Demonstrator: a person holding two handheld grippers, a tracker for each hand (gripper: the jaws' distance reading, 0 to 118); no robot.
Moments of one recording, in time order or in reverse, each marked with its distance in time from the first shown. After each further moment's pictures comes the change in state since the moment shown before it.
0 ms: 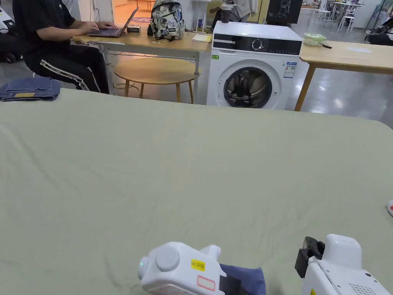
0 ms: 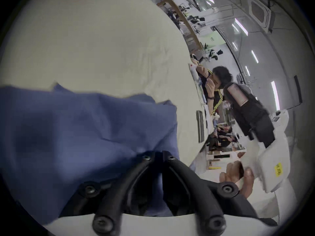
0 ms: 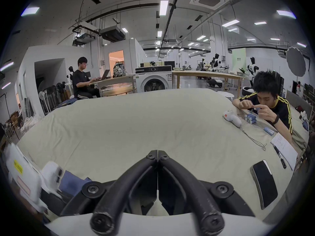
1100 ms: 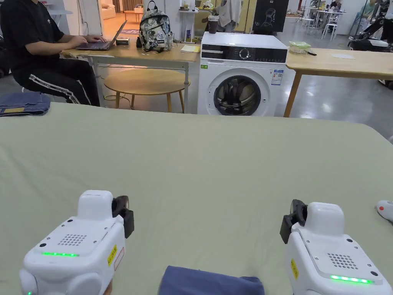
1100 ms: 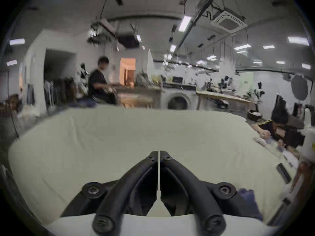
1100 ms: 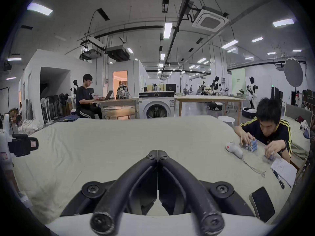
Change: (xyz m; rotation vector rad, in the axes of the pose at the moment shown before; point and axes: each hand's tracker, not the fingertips) left arm 0.041 -0.040 0.185 1.055 0.806 -0.483; right arm -0.032 0.045 0.003 0.246 0.004 0.041
